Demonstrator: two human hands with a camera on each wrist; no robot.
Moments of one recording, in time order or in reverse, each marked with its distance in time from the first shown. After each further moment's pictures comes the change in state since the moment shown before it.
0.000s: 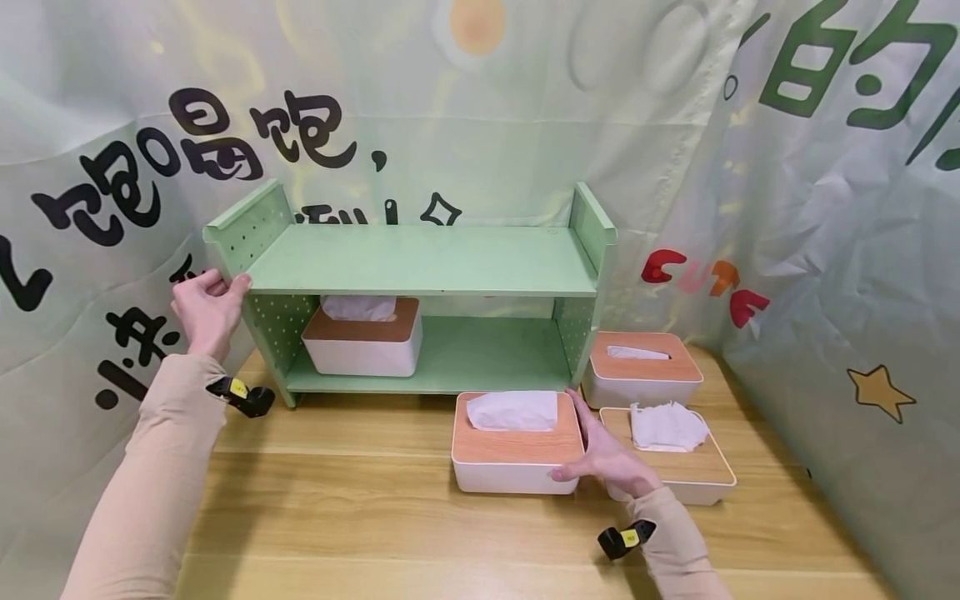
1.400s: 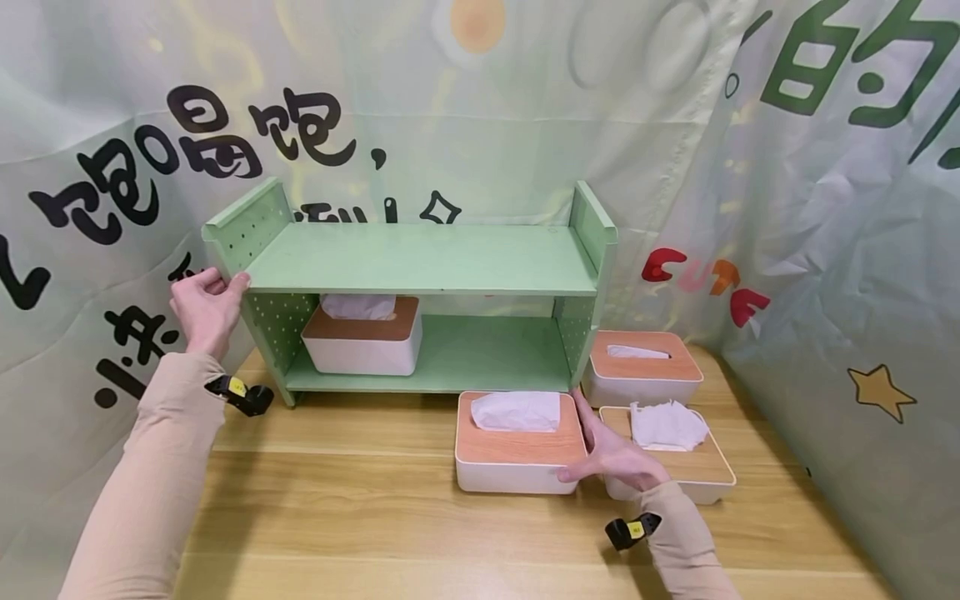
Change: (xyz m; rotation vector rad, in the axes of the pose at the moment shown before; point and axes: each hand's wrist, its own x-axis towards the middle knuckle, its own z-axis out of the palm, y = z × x) left_hand 0.001 0.001 0.000 -0.022 -0.009 -0.023; right_hand 0.001 -0.002 -0.010 0.043 -0.109 0.006
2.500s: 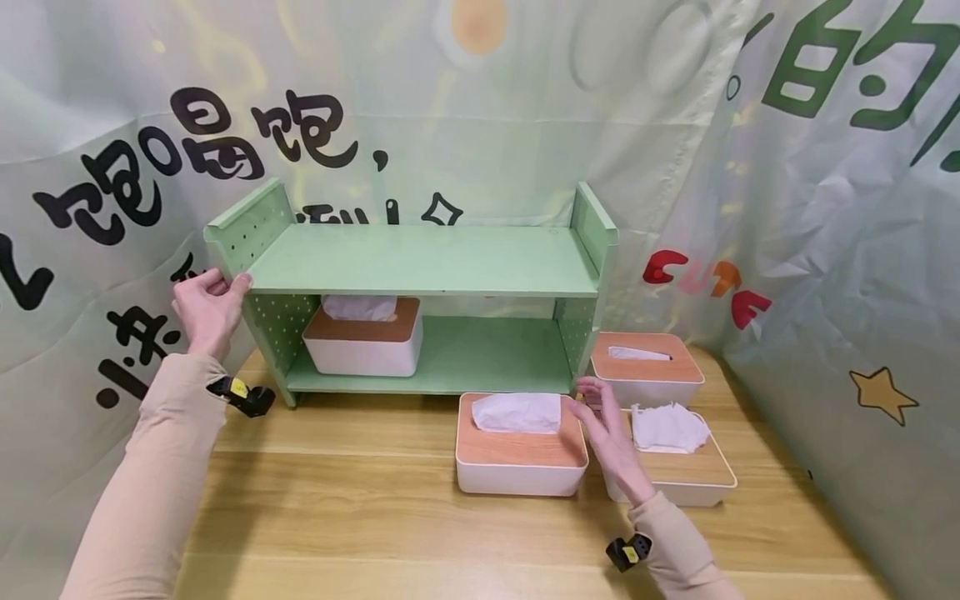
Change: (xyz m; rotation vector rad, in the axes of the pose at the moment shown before) left_hand -0.001 0.000 0.000 0.018 -0.005 0.015; right_hand 0.003 -0.029 0.030 -0.122 0.603 -0.116
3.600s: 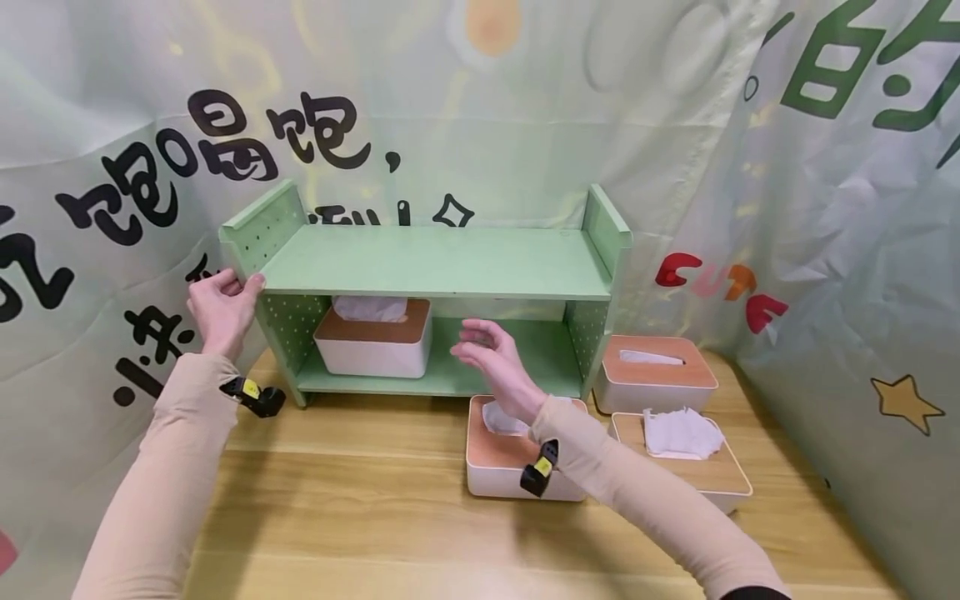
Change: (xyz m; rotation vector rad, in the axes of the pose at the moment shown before) left_hand 0.001 -0.002 0.000 0.008 0.003 0.019; right_hand 0.078 -0.105 0.118 0.567 -0.248 0.147
